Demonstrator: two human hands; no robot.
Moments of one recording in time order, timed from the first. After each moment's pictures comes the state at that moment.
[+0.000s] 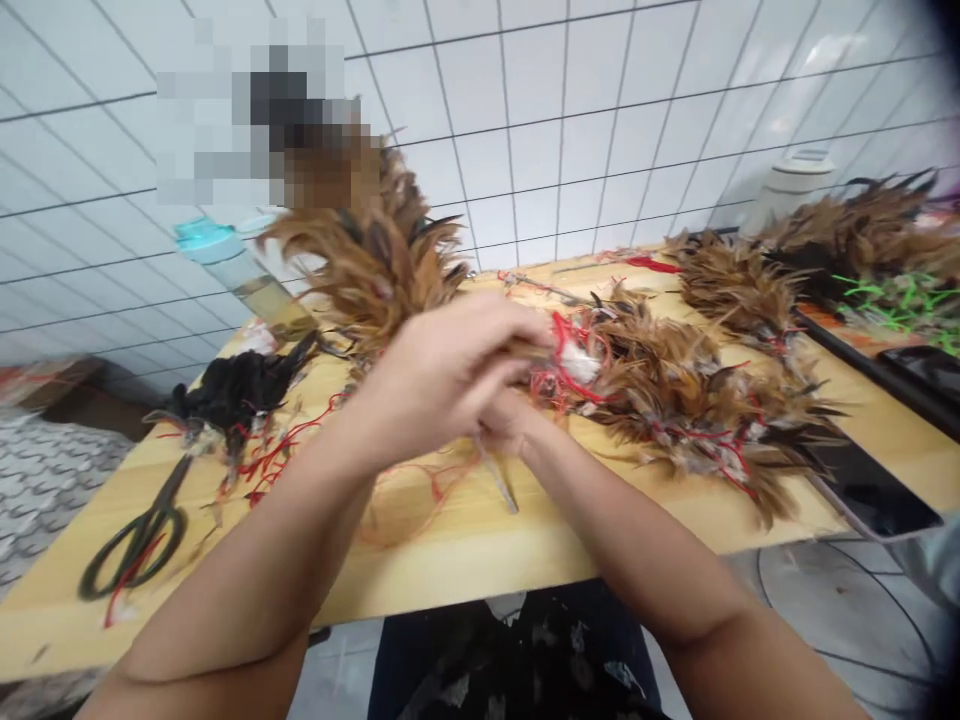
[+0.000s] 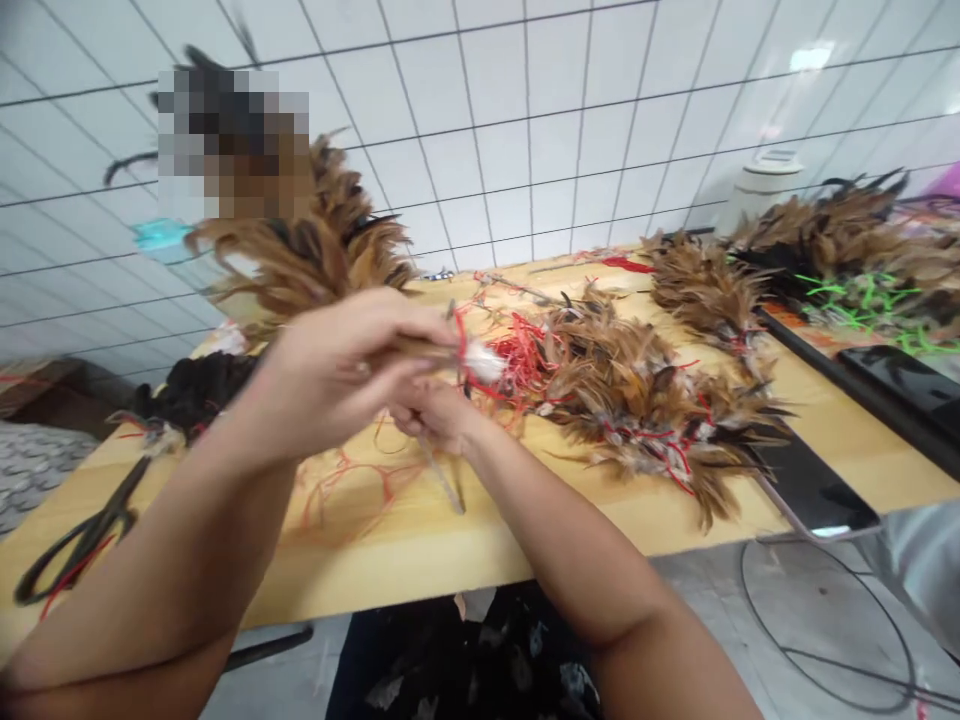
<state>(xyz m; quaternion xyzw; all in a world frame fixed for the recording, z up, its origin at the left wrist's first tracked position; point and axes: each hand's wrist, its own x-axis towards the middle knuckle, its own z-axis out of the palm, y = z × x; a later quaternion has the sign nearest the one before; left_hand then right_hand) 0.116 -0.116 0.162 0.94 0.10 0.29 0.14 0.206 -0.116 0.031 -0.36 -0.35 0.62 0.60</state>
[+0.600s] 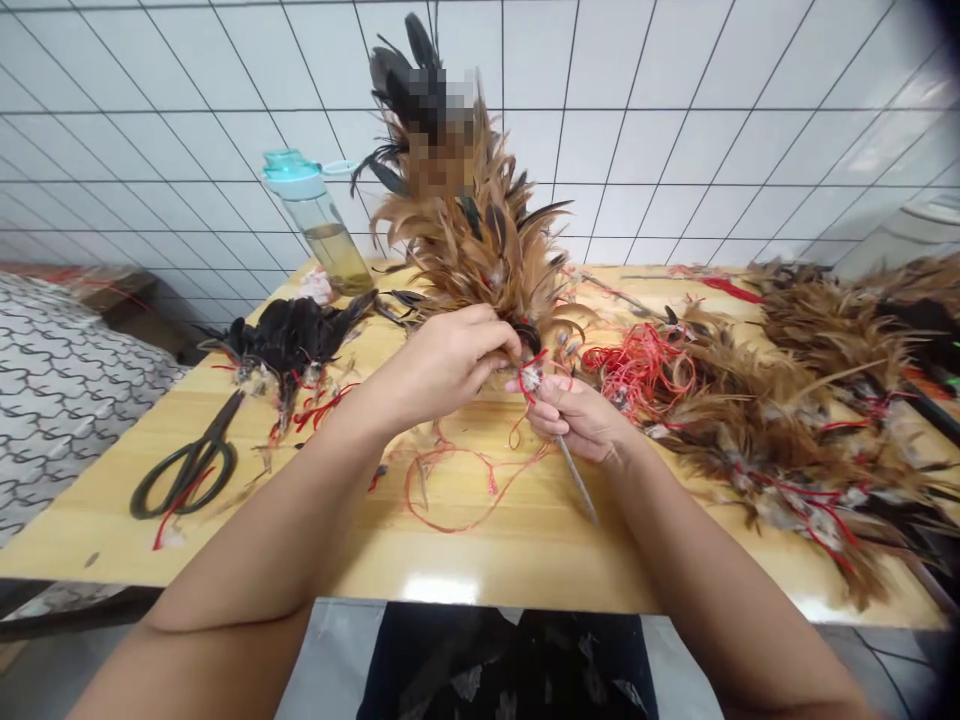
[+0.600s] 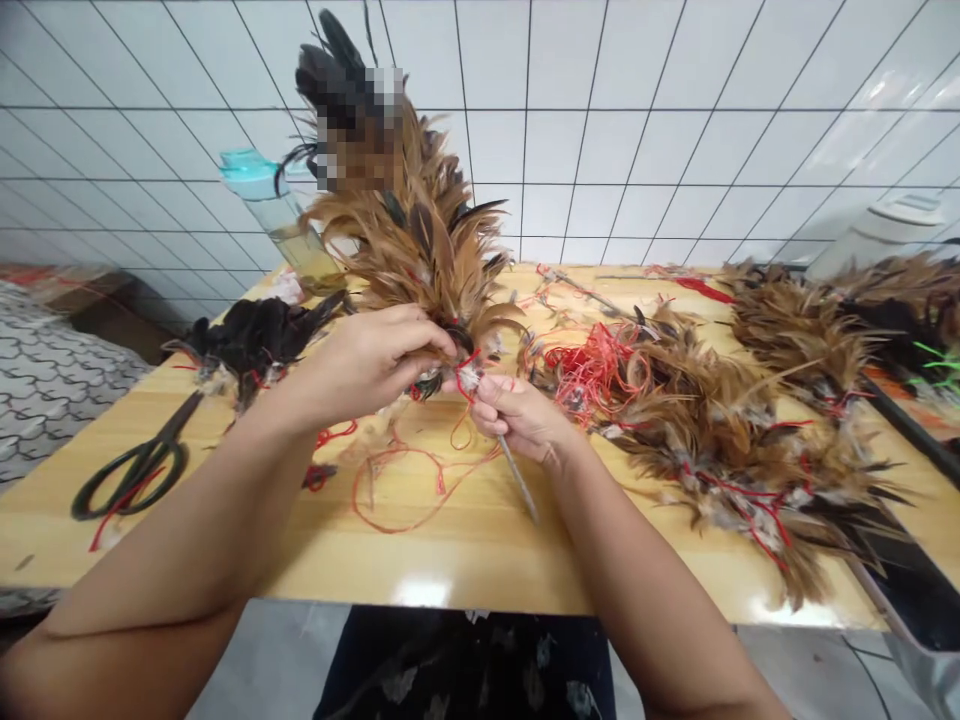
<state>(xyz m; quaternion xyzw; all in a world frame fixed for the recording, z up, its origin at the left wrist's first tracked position) 0.033 -0.044 0.114 0.95 0.18 0.26 0.02 0.226 -0.112 0.030 -0.28 -0.40 0.74 0.46</state>
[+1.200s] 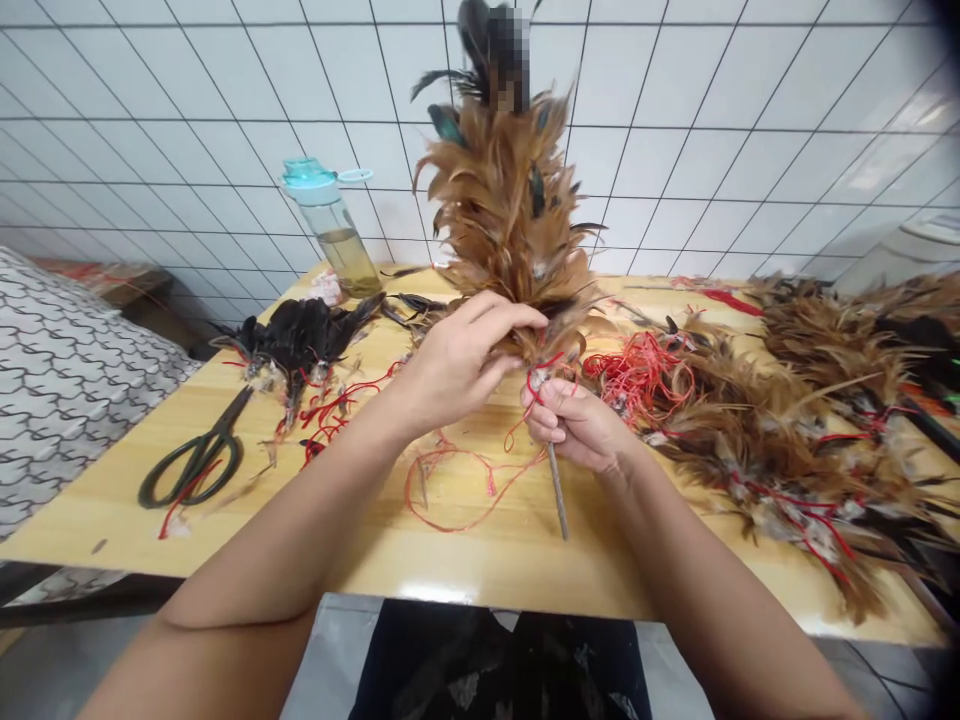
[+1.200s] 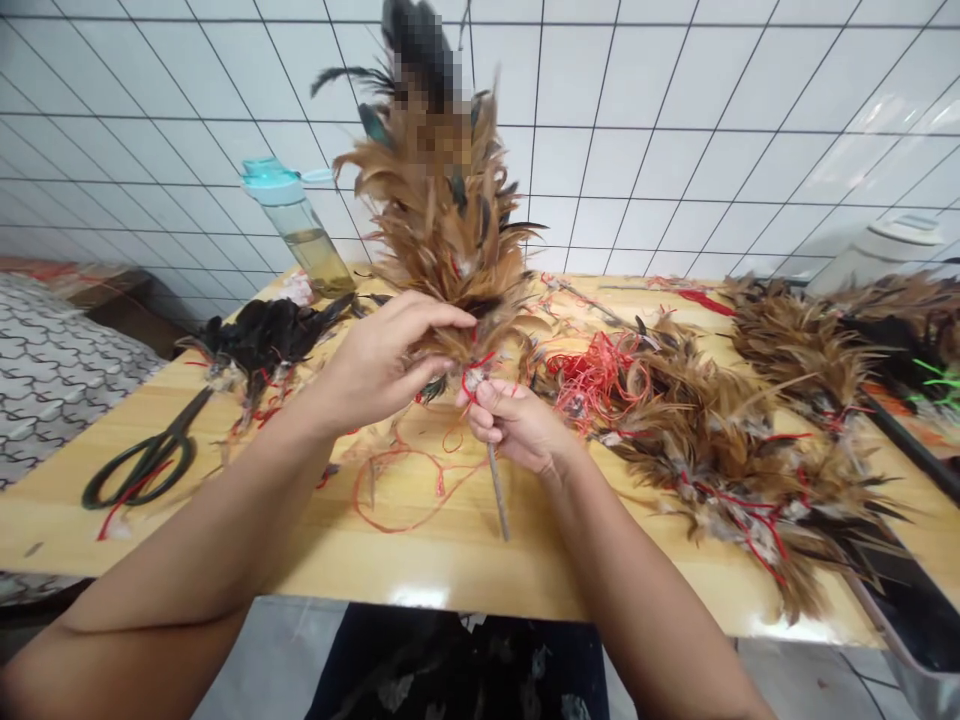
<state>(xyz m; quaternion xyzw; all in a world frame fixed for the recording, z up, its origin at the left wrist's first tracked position) 0.040 -0.056 0.112 0.91 0.18 0.37 0.04 0.220 -0.119 0.039 -0.27 -0.39 0.73 0.49</state>
